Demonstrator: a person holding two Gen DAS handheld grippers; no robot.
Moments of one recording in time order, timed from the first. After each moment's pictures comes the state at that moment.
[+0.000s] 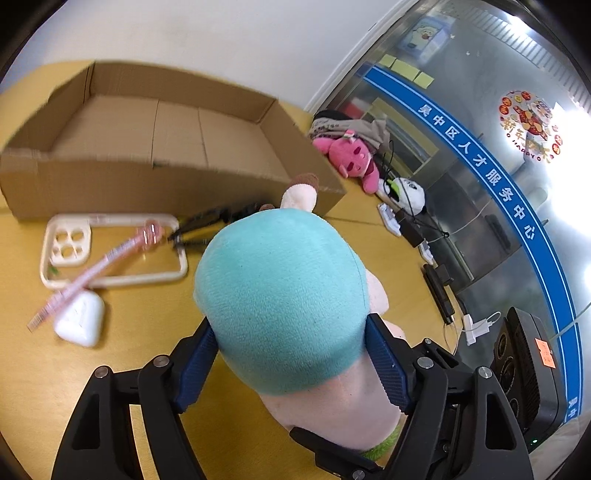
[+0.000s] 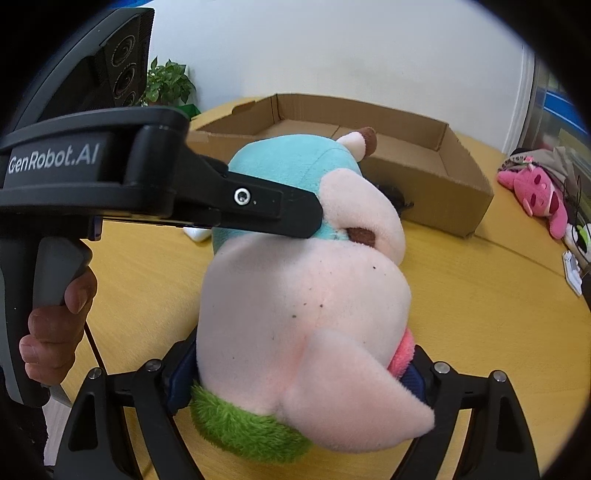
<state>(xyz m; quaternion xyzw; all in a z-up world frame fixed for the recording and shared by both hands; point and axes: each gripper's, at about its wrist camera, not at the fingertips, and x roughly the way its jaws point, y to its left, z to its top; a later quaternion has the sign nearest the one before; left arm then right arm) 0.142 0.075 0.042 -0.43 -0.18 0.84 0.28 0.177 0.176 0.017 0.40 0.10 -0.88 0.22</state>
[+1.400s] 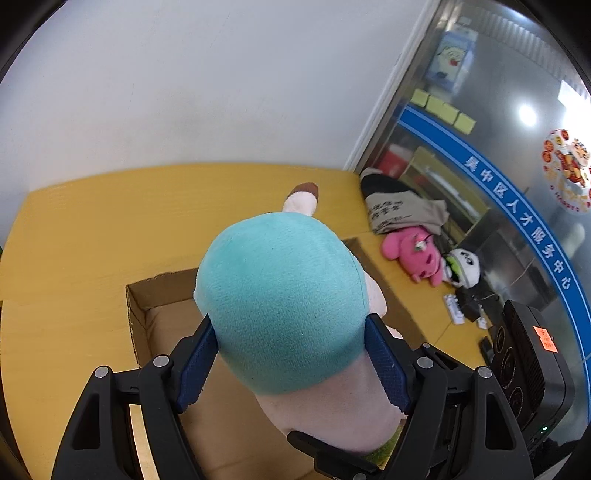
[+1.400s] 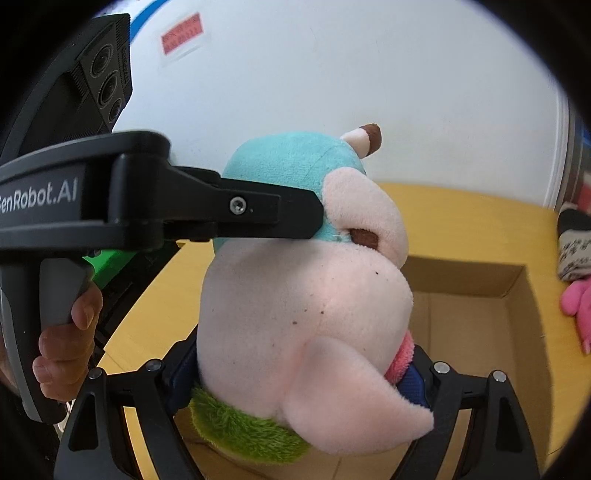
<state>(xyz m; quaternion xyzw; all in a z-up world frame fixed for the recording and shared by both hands) -0.196 -0.077 0.165 -0.42 -0.08 0.87 0.25 -0.141 0.036 0.133 0.36 -0.01 -0.90 0.24</state>
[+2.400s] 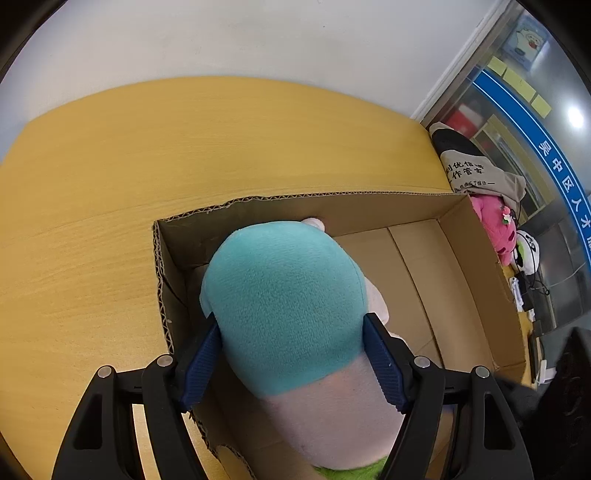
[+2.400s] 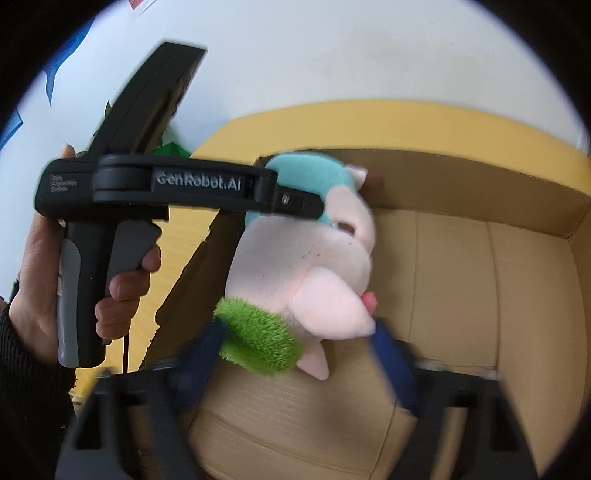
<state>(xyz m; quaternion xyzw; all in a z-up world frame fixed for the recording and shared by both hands) -0.276 -0.126 0.034 -0.52 -0.08 0.83 0.19 -0.204 0.009 0.017 0.48 -0.02 -0.84 0.27</state>
